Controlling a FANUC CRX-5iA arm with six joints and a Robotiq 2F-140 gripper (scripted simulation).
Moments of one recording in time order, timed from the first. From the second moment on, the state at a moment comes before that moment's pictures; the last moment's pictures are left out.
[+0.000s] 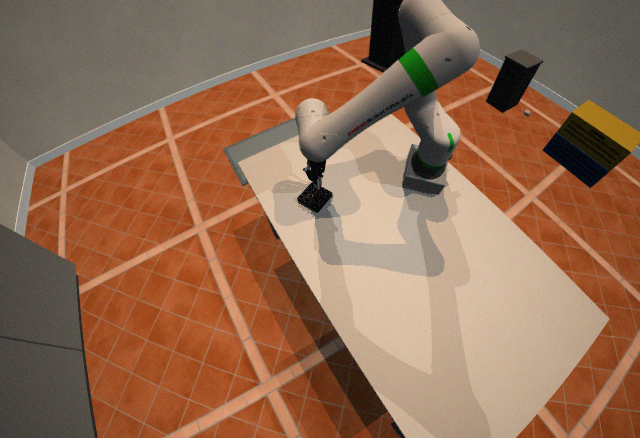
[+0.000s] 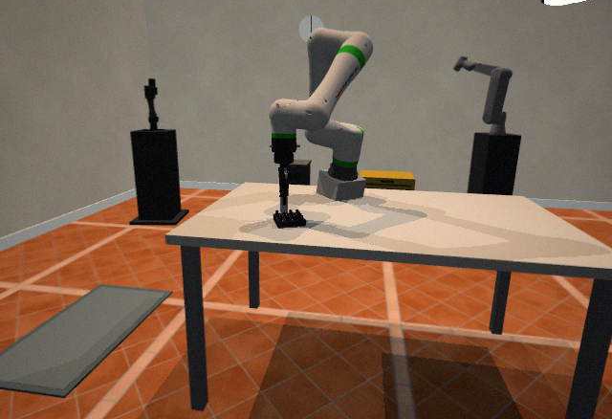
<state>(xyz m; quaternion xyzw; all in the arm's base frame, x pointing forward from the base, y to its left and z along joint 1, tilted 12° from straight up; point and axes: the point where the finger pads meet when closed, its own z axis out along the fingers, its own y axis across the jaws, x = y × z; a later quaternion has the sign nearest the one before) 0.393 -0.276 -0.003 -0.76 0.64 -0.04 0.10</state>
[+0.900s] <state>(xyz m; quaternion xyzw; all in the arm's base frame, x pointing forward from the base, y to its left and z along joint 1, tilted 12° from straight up) 0.393 -0.276 -0.003 -0.78 0.62 -0.04 0.09</state>
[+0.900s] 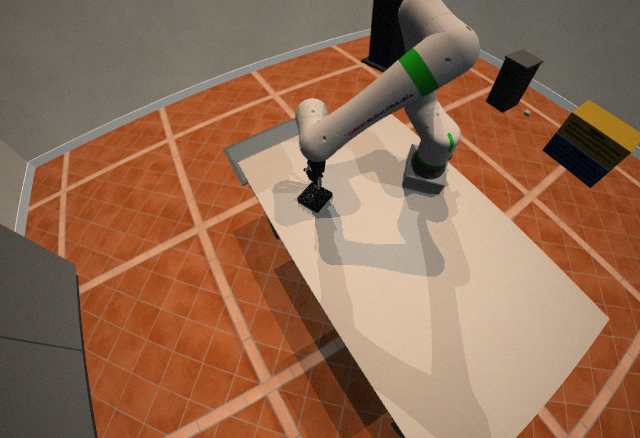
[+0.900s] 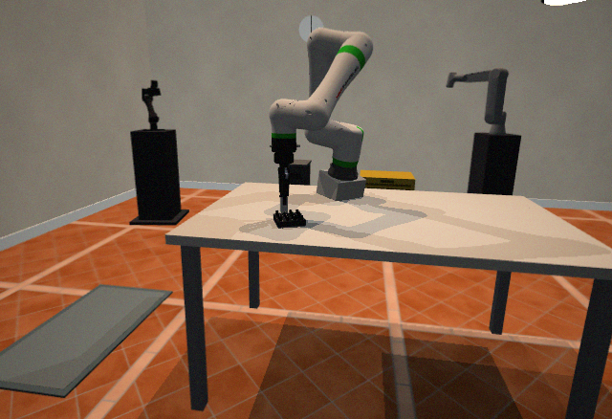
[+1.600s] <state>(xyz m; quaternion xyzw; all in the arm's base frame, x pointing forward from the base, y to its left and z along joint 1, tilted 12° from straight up) 0.393 -0.276 -0.003 -0.84 0.53 -0.05 0.09</state>
